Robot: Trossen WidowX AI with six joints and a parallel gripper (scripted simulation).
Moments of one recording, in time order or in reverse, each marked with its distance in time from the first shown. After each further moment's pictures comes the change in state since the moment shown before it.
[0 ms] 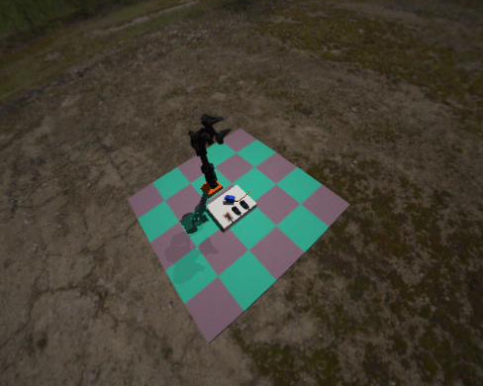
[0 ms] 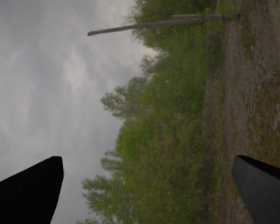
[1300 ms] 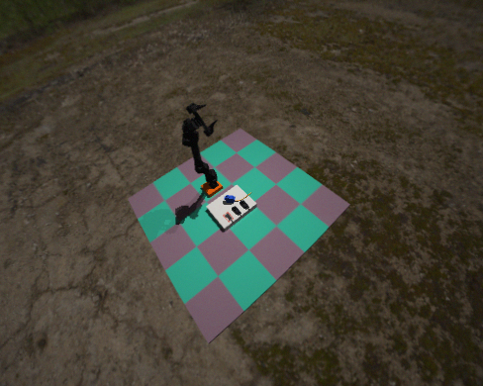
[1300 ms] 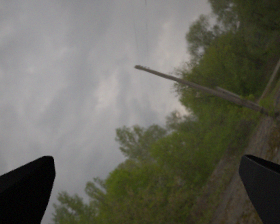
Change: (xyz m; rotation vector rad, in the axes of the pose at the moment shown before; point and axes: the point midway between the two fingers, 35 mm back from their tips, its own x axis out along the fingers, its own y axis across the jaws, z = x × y) arm -0.049 0.055 -0.055 -0.445 -0.166 0.209
